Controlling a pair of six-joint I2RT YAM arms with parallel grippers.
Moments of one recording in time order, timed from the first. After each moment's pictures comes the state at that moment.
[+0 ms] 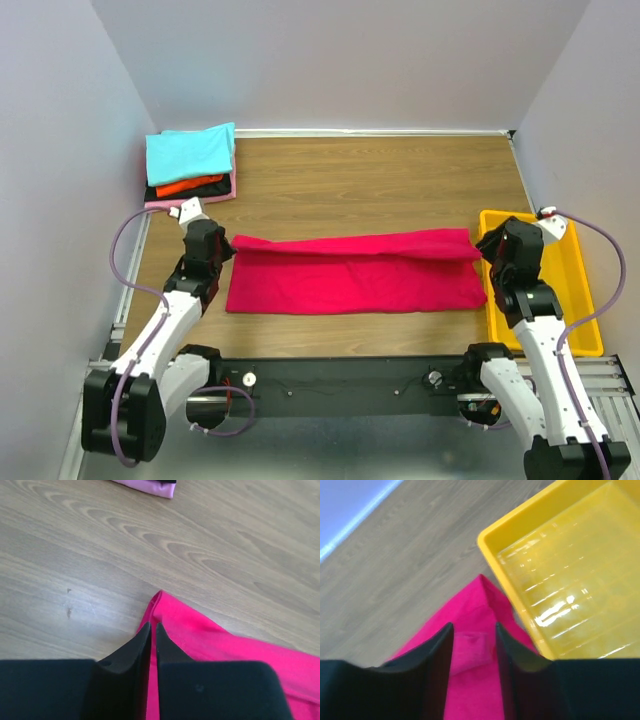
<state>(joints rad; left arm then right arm) -0.17 0.98 0.50 -0.03 -0.28 -0.50 0.04 0.68 0.65 -0.42 0.42 0.57</state>
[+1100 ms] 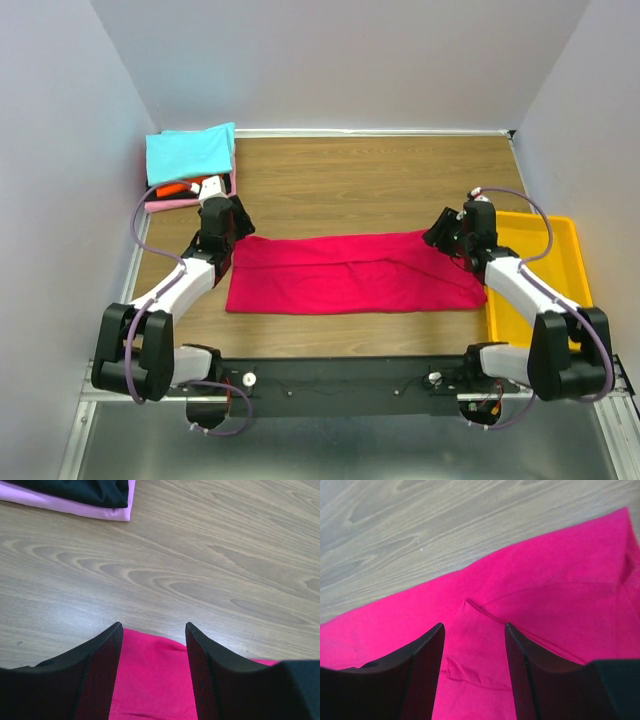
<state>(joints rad) -0.20 1.26 0.62 0.16 -0.23 -0.45 0.10 1.20 0.60 -0.06 -0.05 0.51</state>
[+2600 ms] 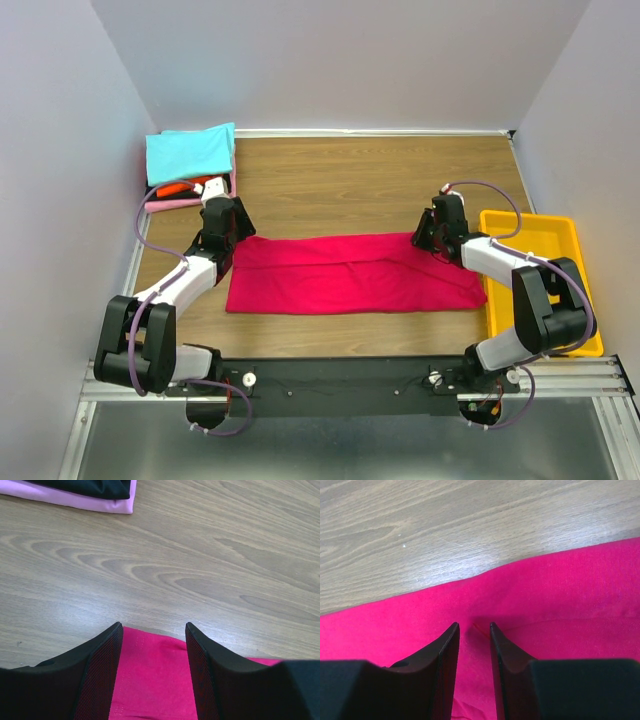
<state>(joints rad) -0.20 1.31 0.62 0.18 -0.23 -0.43 0.24 1.51 0.72 0.00 0.08 0.48</state>
